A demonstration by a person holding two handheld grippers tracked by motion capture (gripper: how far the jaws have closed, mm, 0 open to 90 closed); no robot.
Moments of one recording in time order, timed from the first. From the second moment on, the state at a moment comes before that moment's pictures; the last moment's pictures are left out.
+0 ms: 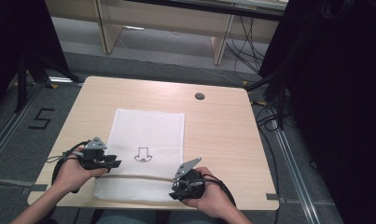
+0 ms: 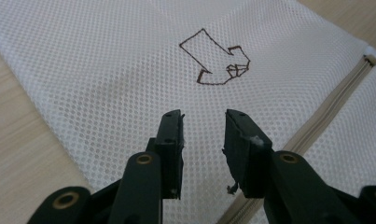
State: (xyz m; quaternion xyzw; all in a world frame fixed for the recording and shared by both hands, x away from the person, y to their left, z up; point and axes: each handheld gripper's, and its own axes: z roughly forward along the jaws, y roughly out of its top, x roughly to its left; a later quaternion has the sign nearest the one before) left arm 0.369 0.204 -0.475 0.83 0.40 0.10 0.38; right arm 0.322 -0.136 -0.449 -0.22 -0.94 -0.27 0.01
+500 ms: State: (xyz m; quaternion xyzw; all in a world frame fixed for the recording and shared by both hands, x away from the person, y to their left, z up) left arm 0.364 0.198 -0.481 0.85 0.39 0.07 0.35; right arm 0.369 -0.148 -0.444 -0.30 -0.92 -0.26 -0.01
